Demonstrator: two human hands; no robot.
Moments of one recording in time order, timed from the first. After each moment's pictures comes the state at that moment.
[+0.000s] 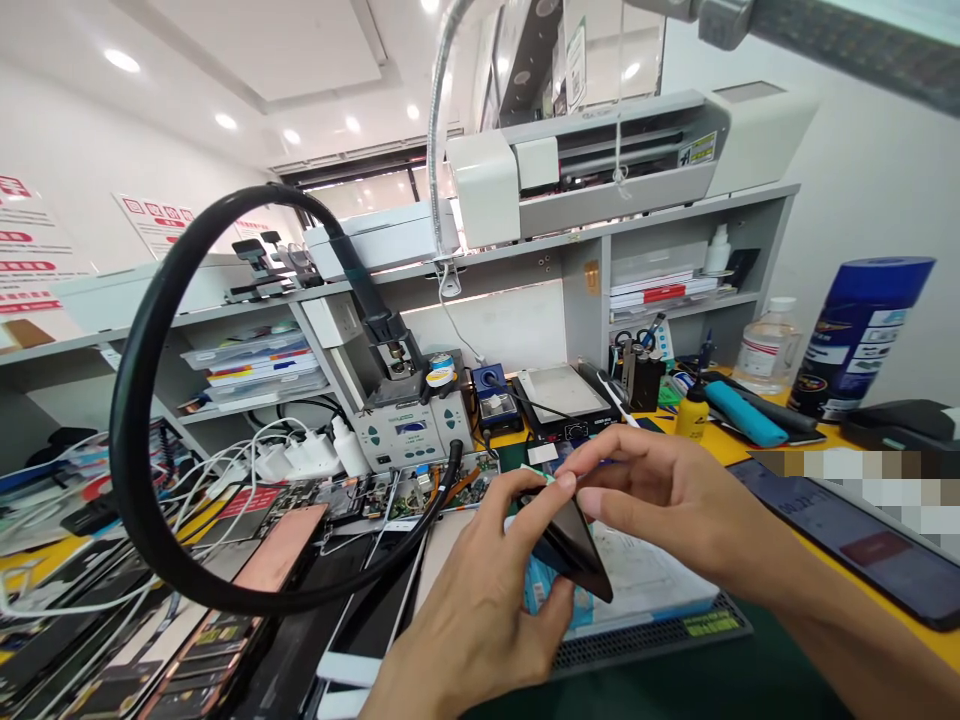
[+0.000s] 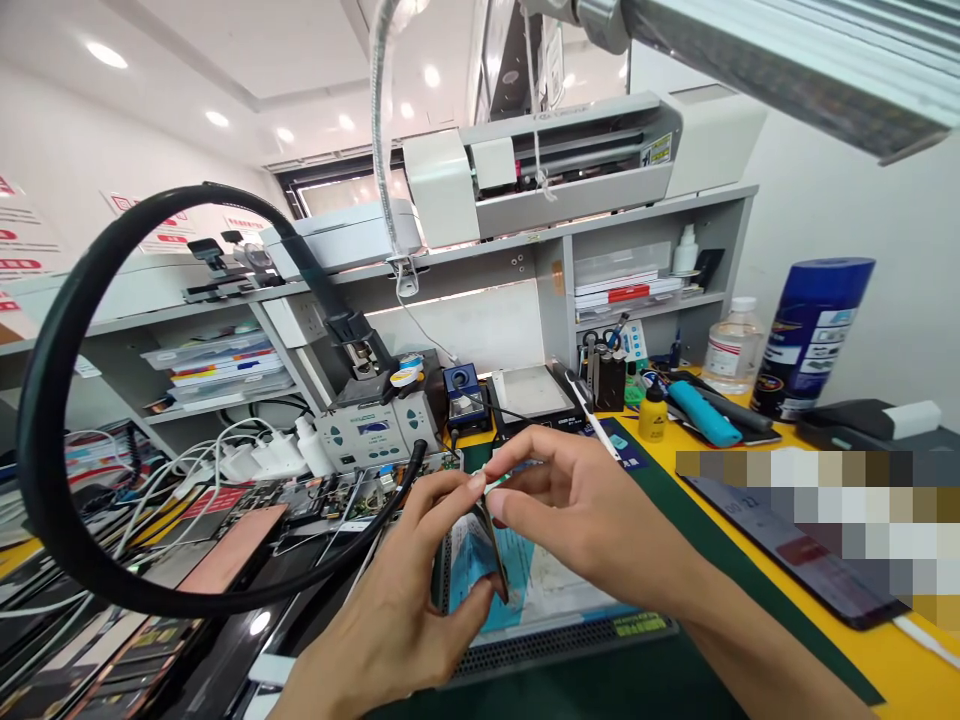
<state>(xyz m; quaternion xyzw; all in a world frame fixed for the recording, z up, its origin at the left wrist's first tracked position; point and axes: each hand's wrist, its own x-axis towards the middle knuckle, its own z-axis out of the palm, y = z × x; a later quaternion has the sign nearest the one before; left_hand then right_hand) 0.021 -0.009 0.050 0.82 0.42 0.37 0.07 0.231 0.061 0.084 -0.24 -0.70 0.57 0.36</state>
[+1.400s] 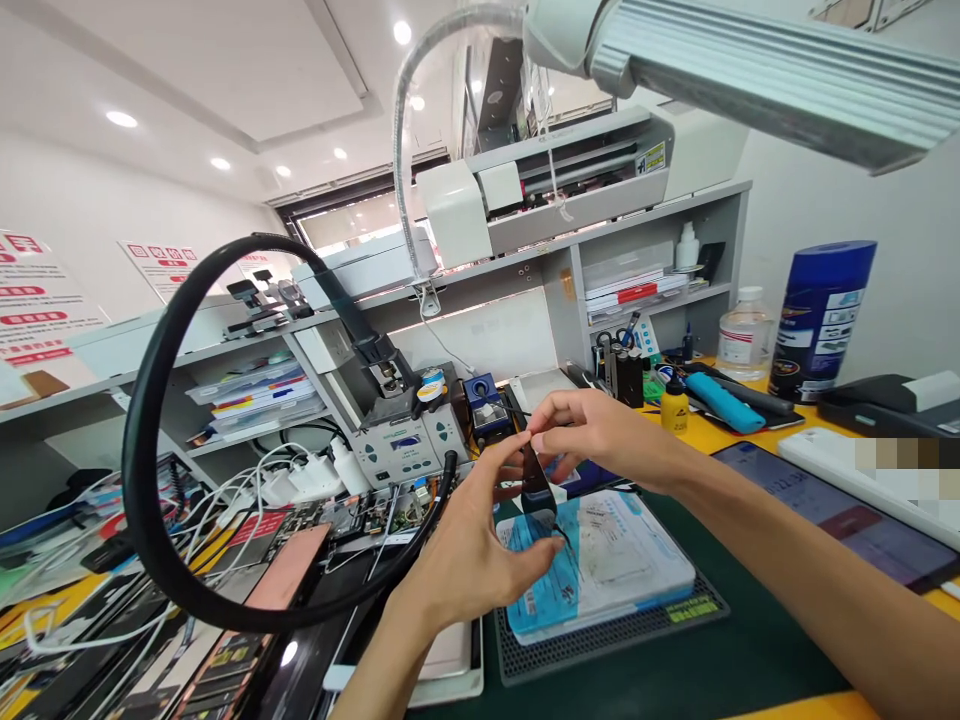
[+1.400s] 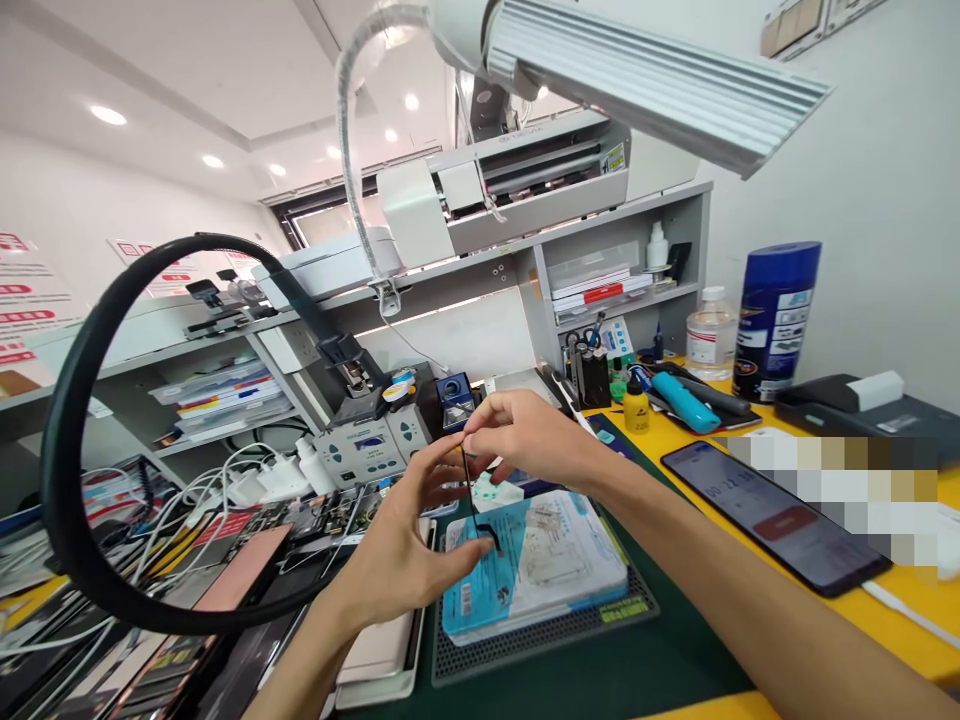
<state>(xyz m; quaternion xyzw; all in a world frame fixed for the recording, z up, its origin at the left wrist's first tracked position) 0.028 0.014 0.077 0.77 0.47 0.38 0.19 0.219 0.101 0.120 -0.26 -0.71 0.56 0.33</state>
